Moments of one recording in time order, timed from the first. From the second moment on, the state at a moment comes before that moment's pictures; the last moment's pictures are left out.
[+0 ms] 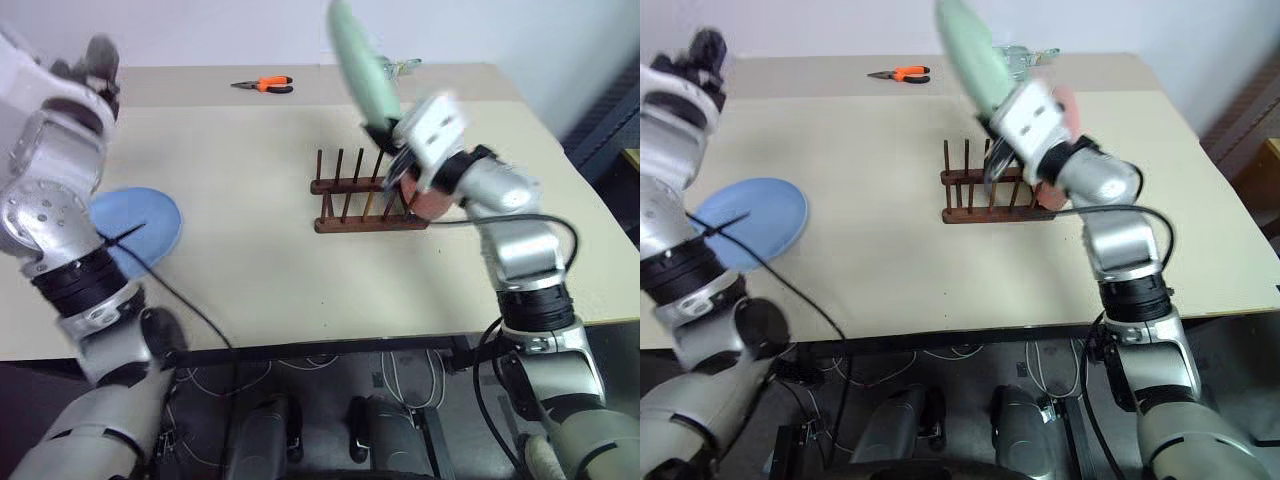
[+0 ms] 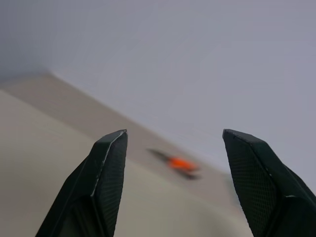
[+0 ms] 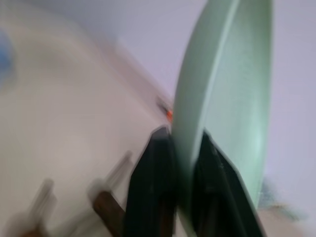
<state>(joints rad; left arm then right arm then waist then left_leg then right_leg) -0.83 0.46 0.51 -0.05 -0.61 0.79 0.15 -0.77 -0.42 -0.07 -0.17 0.25 0.47 0.59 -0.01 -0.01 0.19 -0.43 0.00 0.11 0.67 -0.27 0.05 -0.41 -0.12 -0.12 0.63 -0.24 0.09</state>
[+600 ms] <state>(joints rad) -0.38 0.49 0.15 -0.17 -0.51 0.69 -0.39 -0.80 -0.35 -0.37 -0.29 0.88 1.12 0.22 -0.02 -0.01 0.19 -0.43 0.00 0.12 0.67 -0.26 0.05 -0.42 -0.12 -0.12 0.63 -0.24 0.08</state>
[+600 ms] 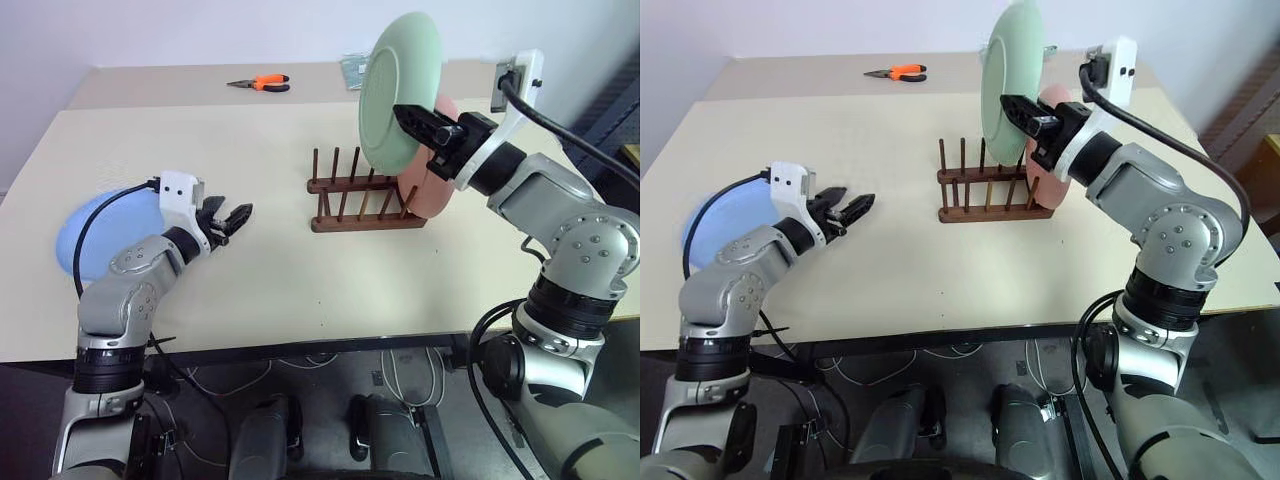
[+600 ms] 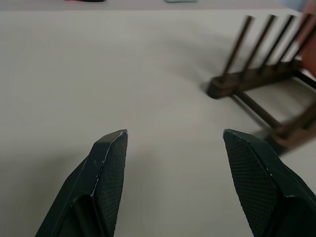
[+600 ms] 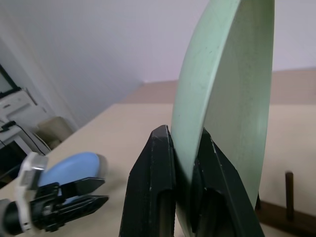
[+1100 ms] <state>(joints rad) -0.32 0.48 0.15 -0.26 -0.54 0.72 -0.45 -0.77 -0.43 -0.23 -0.15 0.75 1.02 0.32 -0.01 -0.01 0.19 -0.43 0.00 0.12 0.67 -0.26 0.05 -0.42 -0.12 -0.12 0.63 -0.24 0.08</state>
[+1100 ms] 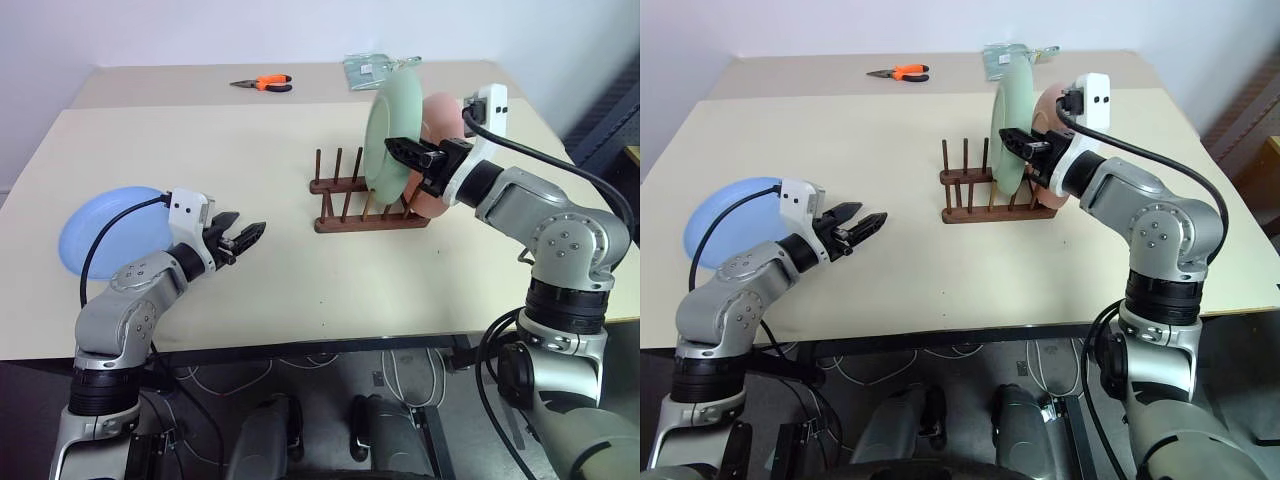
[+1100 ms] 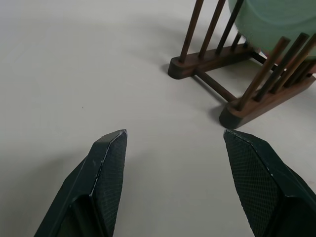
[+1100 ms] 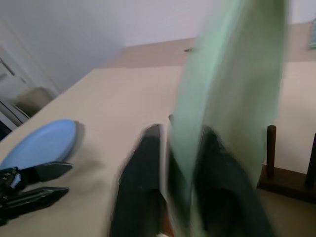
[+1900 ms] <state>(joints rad) -0.66 0.26 0.78 -0.05 -0.26 0.98 0.60 -0.65 -0.55 0.25 -0.28 0.16 0.15 0.69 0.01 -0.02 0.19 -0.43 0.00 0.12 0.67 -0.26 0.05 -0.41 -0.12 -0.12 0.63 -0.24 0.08</state>
